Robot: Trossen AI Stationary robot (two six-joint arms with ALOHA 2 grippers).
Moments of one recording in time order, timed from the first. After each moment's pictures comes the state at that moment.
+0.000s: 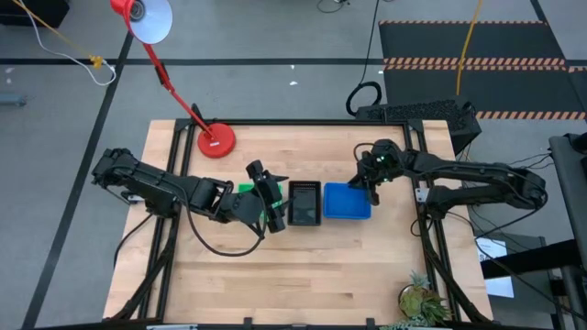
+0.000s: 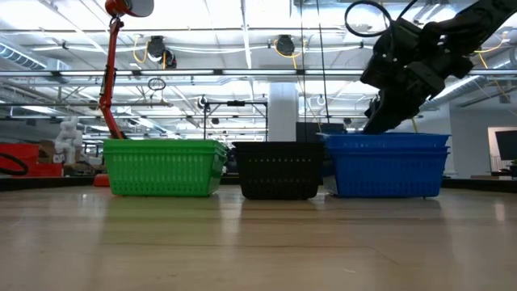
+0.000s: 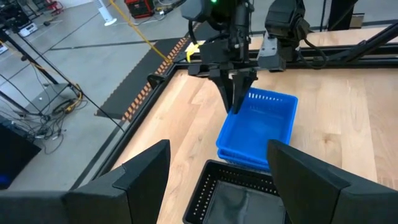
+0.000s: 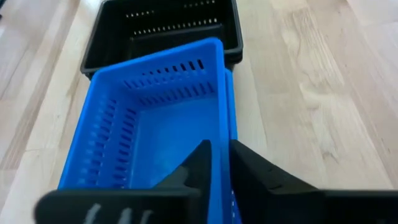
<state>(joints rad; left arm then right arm) -0.31 1.50 1.38 -0.44 -0.72 -0.11 -0.46 1.04 0.46 -0.20 -0.42 -0.17</state>
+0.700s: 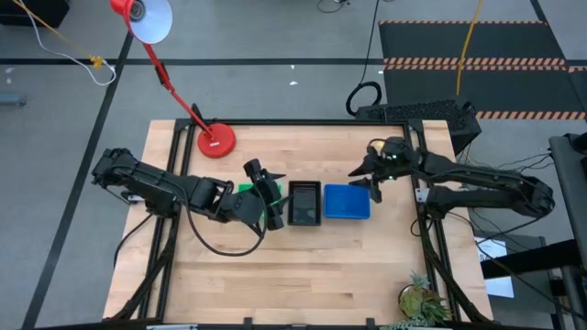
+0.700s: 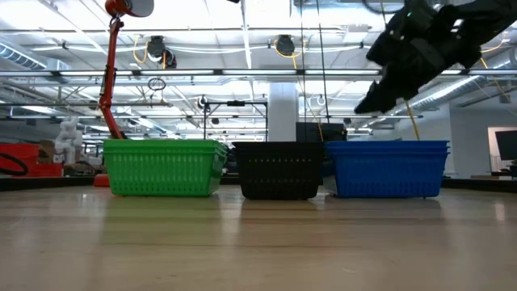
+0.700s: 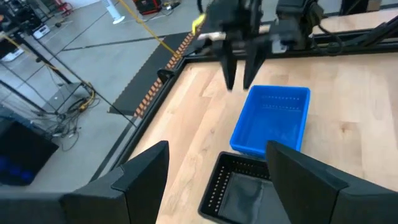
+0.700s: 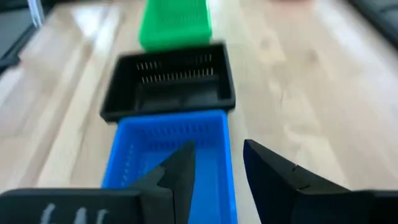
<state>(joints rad) -0.31 1.50 1.38 -0.49 -0.76 -0.10 -0.46 0.90 0.46 -0.17 -0.42 -0.12</state>
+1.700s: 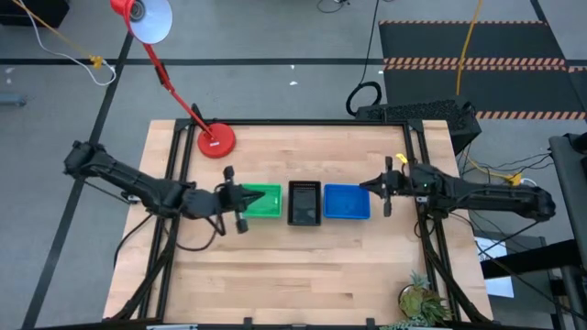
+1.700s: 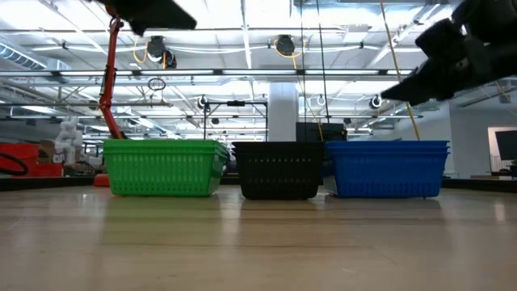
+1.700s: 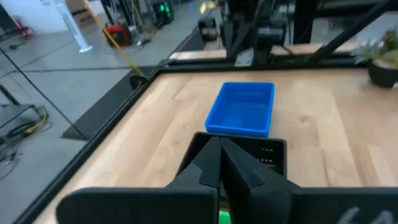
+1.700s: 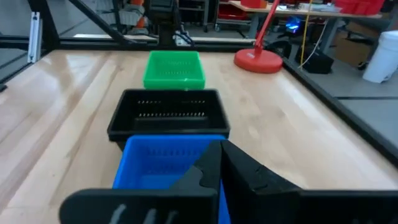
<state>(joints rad) -0.34 1.10 0.72 0.03 -0.63 -0.04 -0.19 0.40 0.14 0.01 -0.07 -0.07</state>
